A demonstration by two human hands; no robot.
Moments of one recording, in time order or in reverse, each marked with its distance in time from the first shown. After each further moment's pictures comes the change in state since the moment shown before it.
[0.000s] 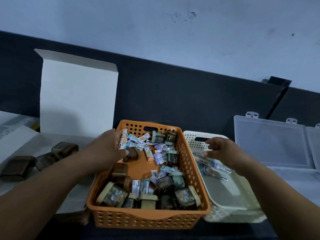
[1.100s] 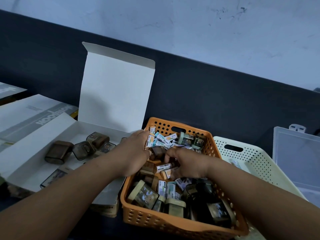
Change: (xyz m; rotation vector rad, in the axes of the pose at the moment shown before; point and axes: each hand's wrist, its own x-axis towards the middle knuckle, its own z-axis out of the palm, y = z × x) left_hand -0.011 -0.015 0.002 -0.016 -0.026 -0.039; right_hand 0.008 -0.110 0.118 -0.478 -0.654 -0.466
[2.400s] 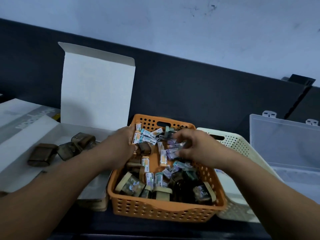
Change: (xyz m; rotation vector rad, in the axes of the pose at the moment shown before) left_hand 0.000 0.006 0.000 -0.028 0.011 0.037; right_hand -0.076 0.003 -0.017 0.193 0.435 0.073
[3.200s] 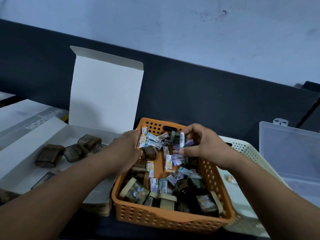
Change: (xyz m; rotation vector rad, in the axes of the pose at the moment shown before) left_hand 0.001 -0.004 0.001 0.007 0.016 -0.012; right_hand 0.024 0.012 -0.003 0.358 0.086 -0.009
